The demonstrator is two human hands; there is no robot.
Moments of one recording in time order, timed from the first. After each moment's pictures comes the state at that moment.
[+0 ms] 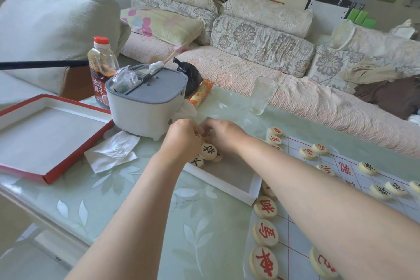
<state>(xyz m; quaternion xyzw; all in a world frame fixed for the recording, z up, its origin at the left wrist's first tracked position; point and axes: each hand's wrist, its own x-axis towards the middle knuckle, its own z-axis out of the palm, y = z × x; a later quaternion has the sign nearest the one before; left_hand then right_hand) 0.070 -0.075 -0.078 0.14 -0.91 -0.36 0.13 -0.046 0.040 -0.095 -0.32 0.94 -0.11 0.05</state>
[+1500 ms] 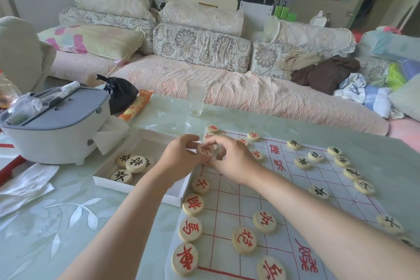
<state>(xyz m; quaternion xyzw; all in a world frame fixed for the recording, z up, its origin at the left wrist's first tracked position) 0.044 0.068 -0.077 0.00 -0.85 -0.53 0.06 0.025 0.240 -0.073 -0.24 0.90 -0.37 -0.04</state>
